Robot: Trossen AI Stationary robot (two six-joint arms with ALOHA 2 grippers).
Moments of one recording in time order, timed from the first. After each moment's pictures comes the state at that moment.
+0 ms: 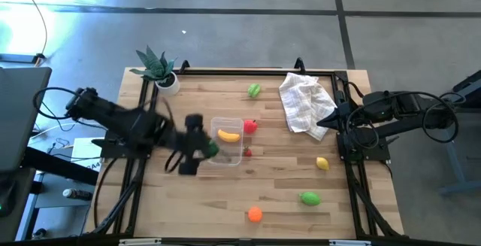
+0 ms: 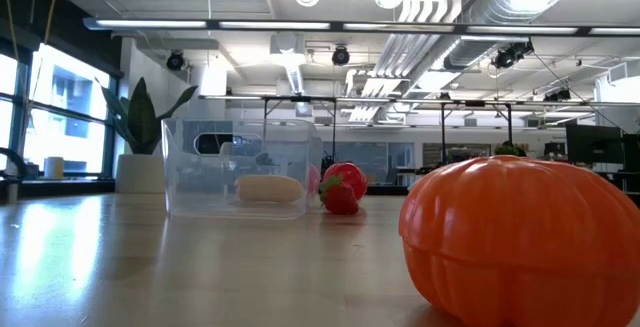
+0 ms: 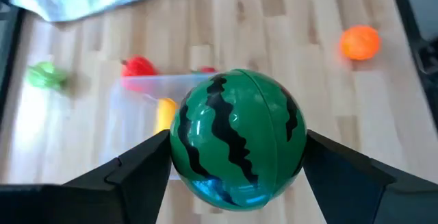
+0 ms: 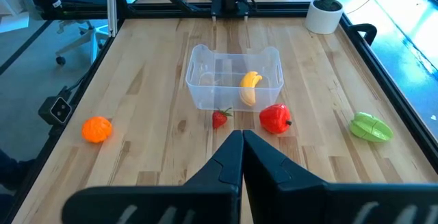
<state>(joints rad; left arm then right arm) -0.25 1.36 1.40 -1.02 -0.28 -0.18 0.15 0.60 0.97 -0.86 0.10 0.07</state>
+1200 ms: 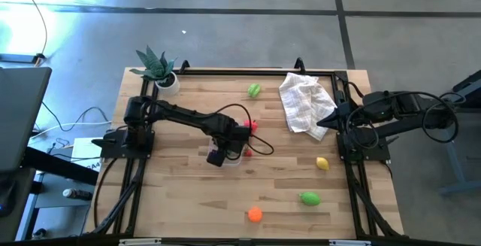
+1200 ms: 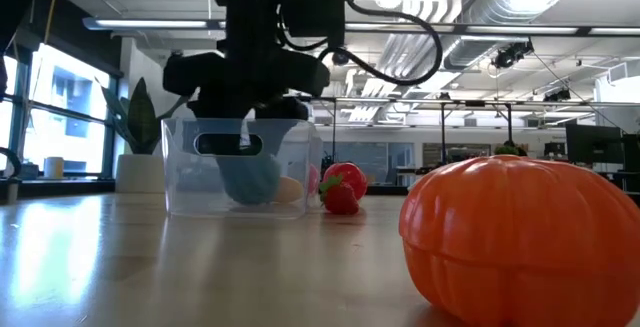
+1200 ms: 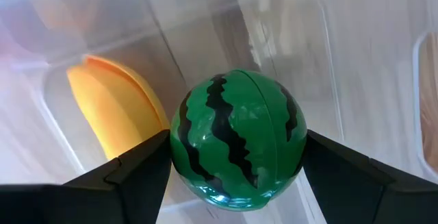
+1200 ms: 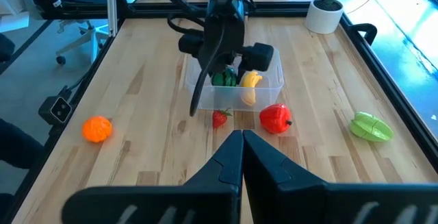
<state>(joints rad) 0.07 1.97 1.42 -0.97 0.01 0.33 0.15 0.60 0.97 -0.86 0.10 0.07</state>
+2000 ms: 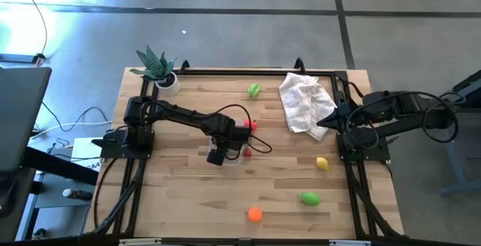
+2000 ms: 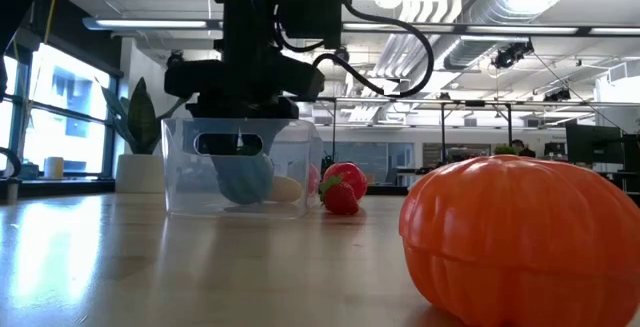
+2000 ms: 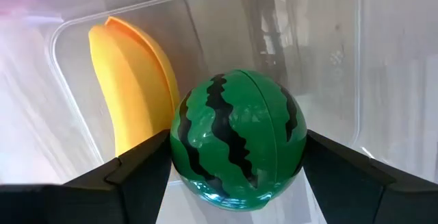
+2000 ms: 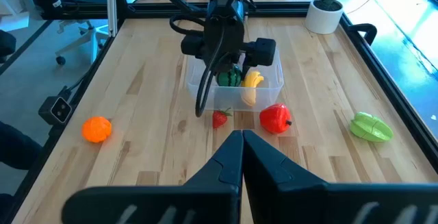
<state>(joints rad) 0.07 1.97 1.42 -1.00 -0.05 0.23 0.15 0.60 0.97 -0.86 0.10 0.07</state>
